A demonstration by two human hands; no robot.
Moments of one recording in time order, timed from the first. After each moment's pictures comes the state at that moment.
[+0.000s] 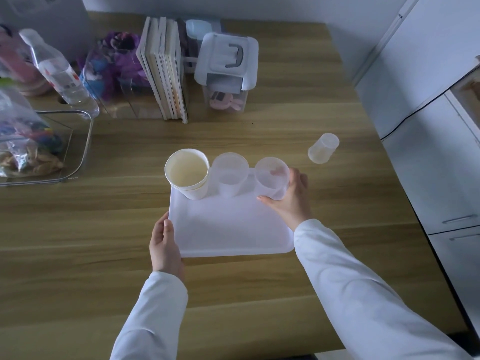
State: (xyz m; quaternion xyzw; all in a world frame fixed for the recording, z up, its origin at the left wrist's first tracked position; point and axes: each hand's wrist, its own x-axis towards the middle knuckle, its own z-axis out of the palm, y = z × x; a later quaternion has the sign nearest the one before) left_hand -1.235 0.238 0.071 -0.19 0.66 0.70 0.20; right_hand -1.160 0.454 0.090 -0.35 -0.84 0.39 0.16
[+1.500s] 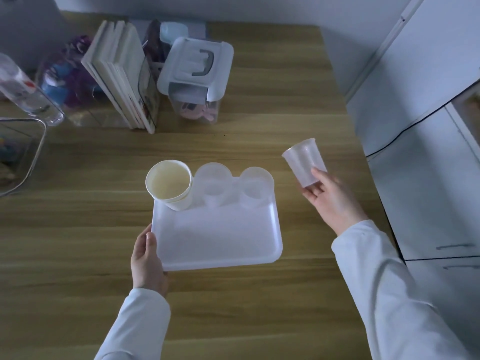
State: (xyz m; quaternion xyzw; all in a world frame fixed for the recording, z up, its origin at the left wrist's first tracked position) left_hand -1.209 0.330 0.064 -0.23 0.66 0.70 0.17; right_hand -1.114 0.625 0.125 -0.41 -0.45 0.78 0.14
